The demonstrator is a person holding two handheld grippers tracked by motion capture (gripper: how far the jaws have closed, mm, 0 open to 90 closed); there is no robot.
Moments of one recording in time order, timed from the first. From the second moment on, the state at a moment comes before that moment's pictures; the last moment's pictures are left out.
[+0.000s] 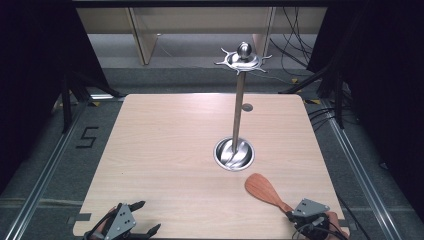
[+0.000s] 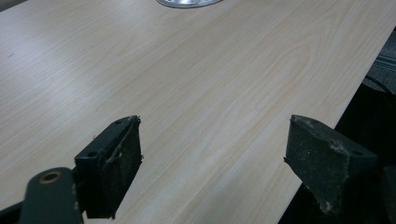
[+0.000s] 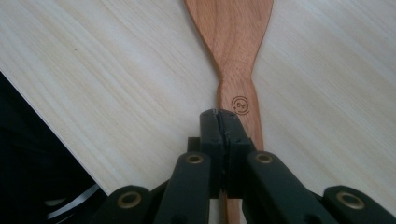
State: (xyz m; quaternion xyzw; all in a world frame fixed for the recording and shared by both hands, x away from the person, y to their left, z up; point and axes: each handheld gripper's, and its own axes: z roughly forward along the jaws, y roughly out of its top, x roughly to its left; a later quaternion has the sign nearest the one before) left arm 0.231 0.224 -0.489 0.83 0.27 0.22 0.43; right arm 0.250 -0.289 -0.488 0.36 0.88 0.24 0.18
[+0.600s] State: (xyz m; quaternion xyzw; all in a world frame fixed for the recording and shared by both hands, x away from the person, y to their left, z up) left arm 0.232 0.221 -0.491 0.83 0.27 0.22 0.43; right arm 0.279 -0.312 -0.497 0.41 0.86 0.23 0.23
